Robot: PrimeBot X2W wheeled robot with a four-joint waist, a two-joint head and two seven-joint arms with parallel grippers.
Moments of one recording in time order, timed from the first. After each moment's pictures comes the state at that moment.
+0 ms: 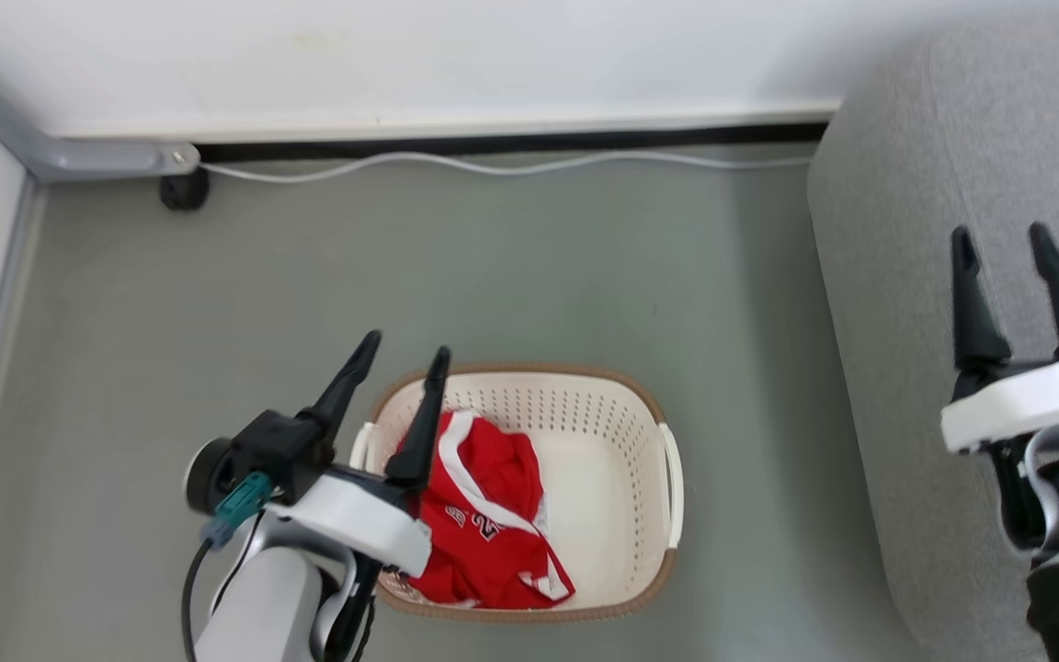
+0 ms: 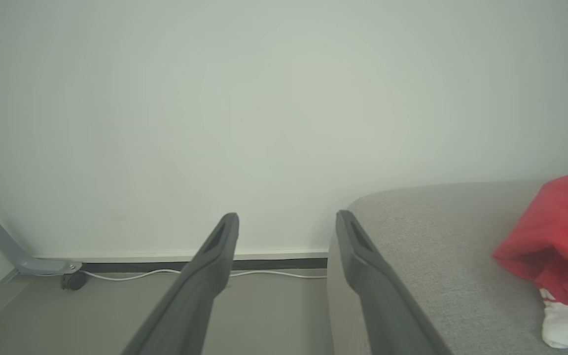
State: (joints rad) left arm -0.29 0.04 -0.28 0.35 -0.28 -0.11 -0.26; right arm -0.45 -0.22 0.04 0.45 0.31 0.13 -0.26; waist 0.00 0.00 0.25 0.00
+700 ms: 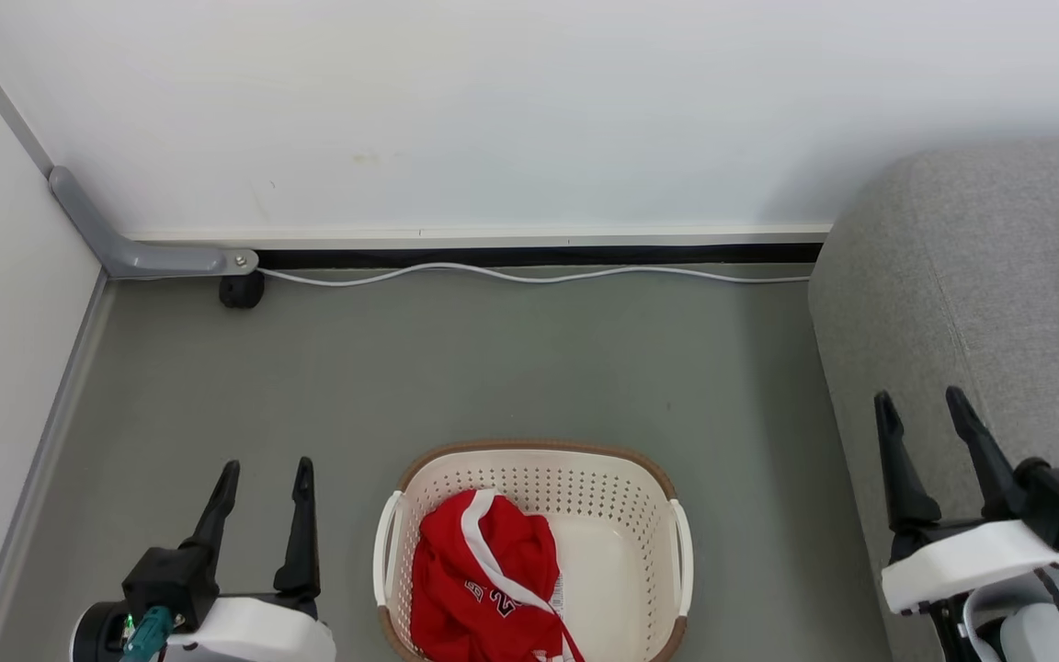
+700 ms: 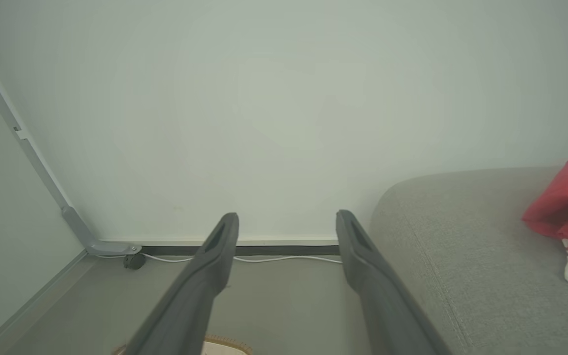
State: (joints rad) left arm -0.04 0.04 -0.05 0.26 -0.19 -0.02 -0.26; right arm -0.17 -0.14 0.07 0.31 0.28 0.13 -0.26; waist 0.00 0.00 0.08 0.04
